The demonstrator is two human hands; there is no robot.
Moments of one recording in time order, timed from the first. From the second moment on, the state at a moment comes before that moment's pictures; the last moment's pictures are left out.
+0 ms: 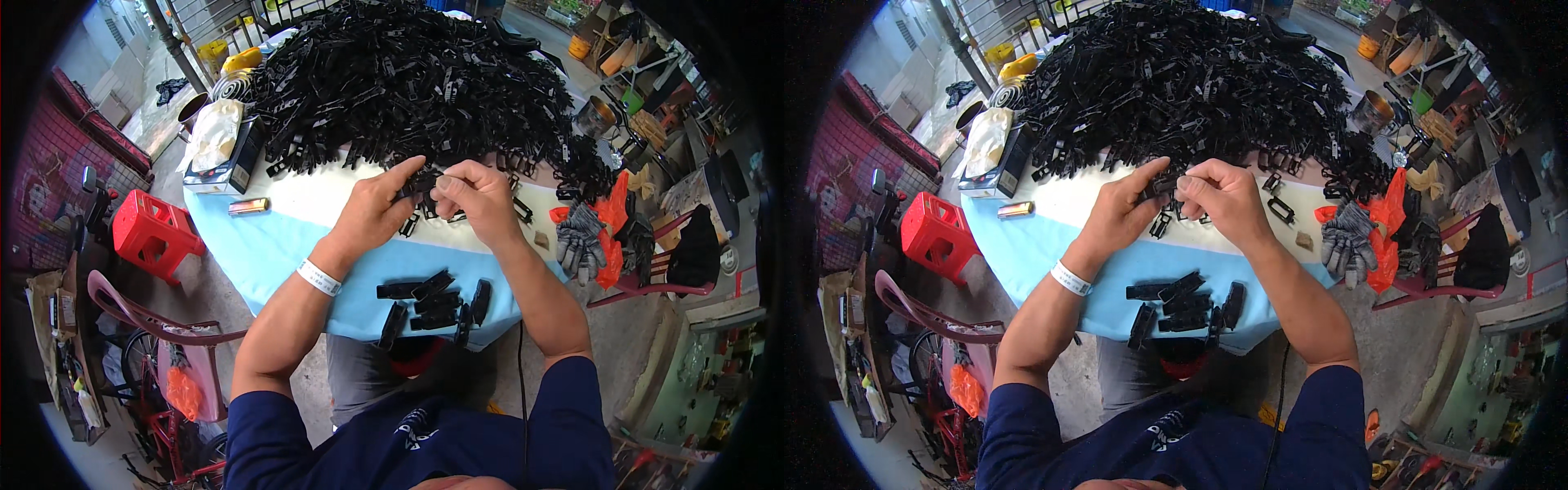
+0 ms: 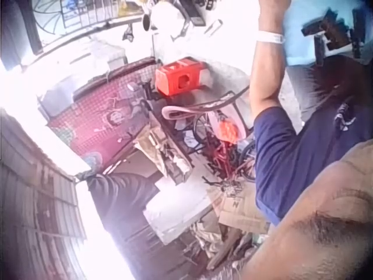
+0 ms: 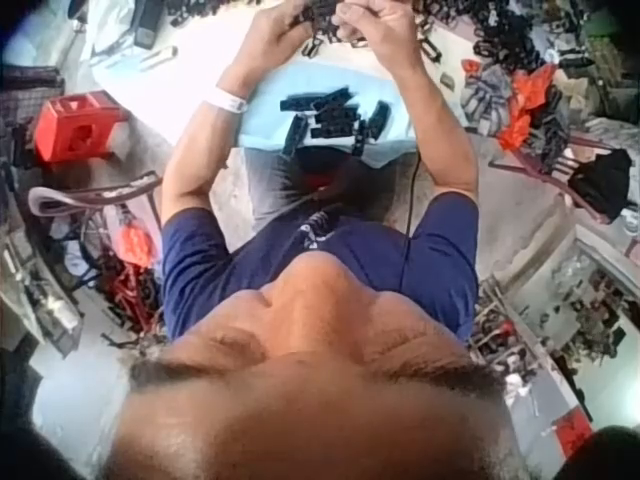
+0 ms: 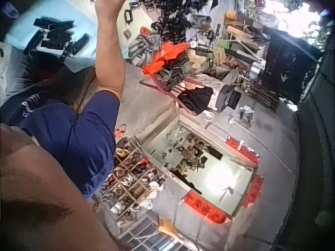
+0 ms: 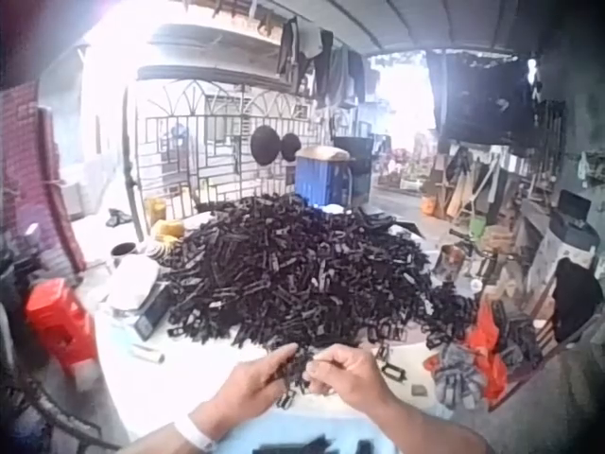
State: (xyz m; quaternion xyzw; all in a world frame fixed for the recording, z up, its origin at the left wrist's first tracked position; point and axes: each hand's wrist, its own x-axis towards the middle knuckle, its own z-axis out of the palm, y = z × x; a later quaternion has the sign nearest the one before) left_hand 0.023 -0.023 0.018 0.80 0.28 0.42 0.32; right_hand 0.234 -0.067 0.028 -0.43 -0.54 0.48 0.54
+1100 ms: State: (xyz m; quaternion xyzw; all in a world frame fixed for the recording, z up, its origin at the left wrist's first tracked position) left_hand 0.020 -0.017 0.013 0.69 0.34 0.44 0.45; right_hand 0.297 -0.054 0.026 -0.60 -0.76 0.05 0.23
